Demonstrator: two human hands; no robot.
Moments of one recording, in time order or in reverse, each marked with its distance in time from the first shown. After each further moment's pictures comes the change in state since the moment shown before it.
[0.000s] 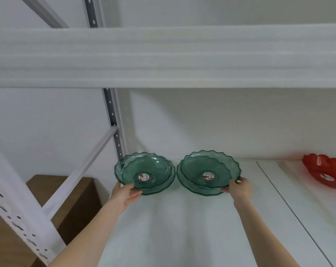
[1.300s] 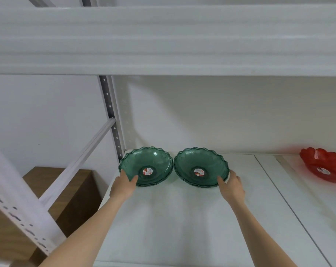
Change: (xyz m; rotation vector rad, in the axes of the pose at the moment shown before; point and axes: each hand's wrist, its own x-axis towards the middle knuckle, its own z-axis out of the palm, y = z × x) left_hand -0.008 -0.004 0.008 1.060 0.138 0.316; right_hand -0.010 0.019 0.000 -0.623 -0.066 -0.214
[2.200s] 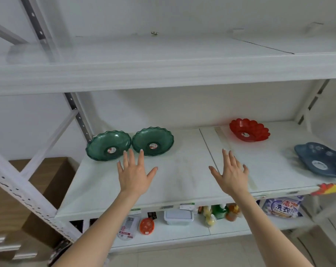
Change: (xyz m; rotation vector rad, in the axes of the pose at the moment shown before) left_hand -0.255 0.160 0.047 0.573 0.144 0.448; right_hand -0.122 0.121 -0.244 -0.518 0.109 -0.253
